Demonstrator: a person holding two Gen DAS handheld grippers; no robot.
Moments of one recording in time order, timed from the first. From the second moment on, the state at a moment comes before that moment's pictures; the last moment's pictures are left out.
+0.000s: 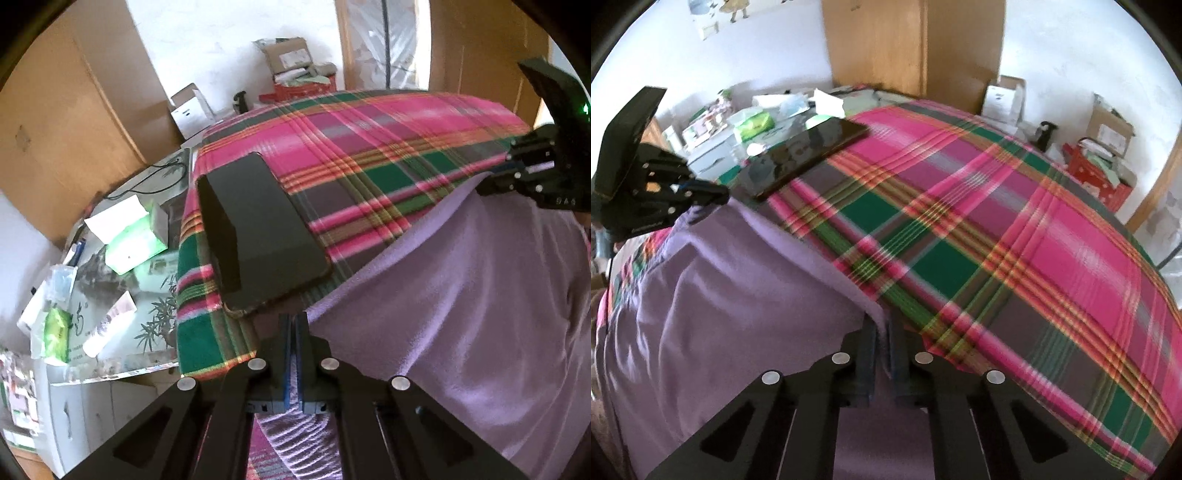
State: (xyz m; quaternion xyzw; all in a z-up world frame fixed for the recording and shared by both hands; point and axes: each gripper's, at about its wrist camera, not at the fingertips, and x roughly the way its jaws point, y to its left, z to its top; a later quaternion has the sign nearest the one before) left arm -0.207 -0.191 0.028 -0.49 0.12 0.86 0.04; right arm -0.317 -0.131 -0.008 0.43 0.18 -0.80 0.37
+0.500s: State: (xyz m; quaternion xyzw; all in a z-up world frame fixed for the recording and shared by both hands) left arm -0.198 -0.197 0.030 -0.49 0.08 0.87 0.08; right arm -0.315 -0.132 -0.010 0.43 0.19 -0.81 0.35
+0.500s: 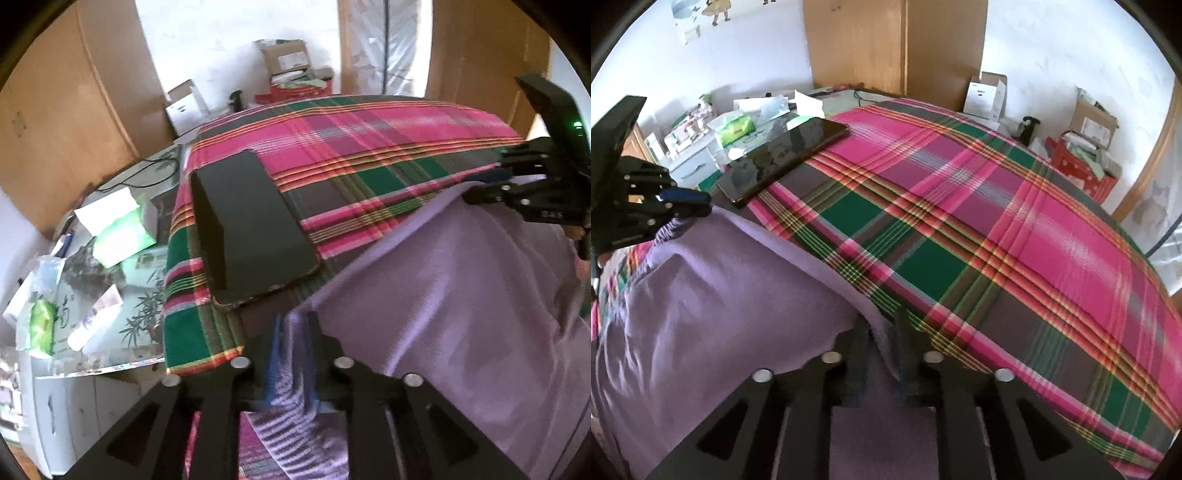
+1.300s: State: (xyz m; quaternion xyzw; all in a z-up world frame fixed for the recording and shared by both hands) left arm -0.201 -0.205 0.015 -0.49 0.06 0.86 0.12; right arm -0.316 -0.143 -0.016 0.42 0.17 -0.81 0.38
